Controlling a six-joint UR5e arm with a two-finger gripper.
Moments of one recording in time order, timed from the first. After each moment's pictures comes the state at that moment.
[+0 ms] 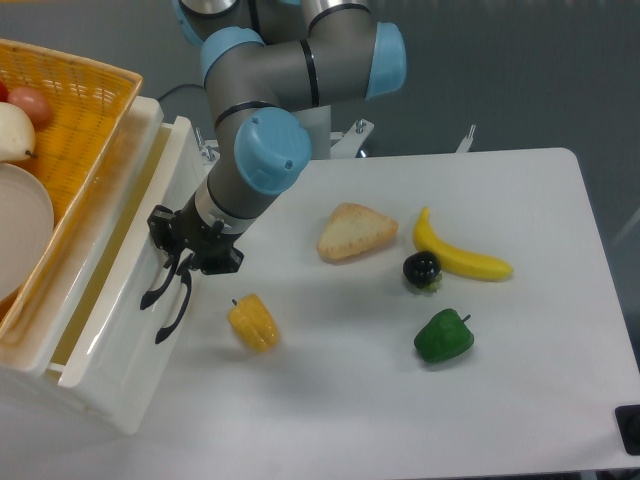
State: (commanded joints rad) arm 2.30 -1.84 -1.55 -1.44 1.03 0.60
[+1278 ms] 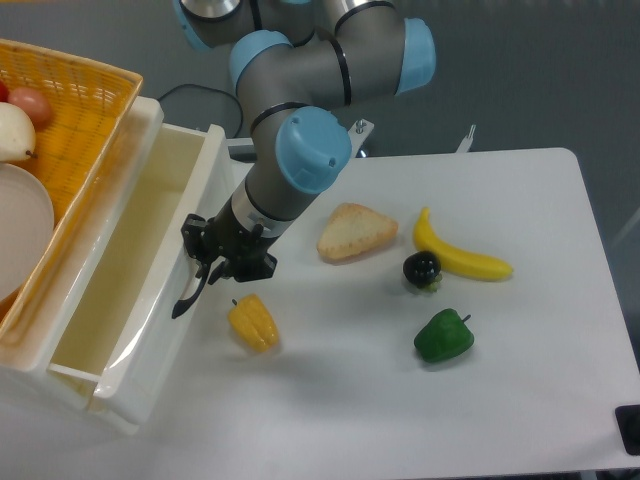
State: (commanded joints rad) arm 2.37 -1.85 -1.54 -1.42 1.04 0.62
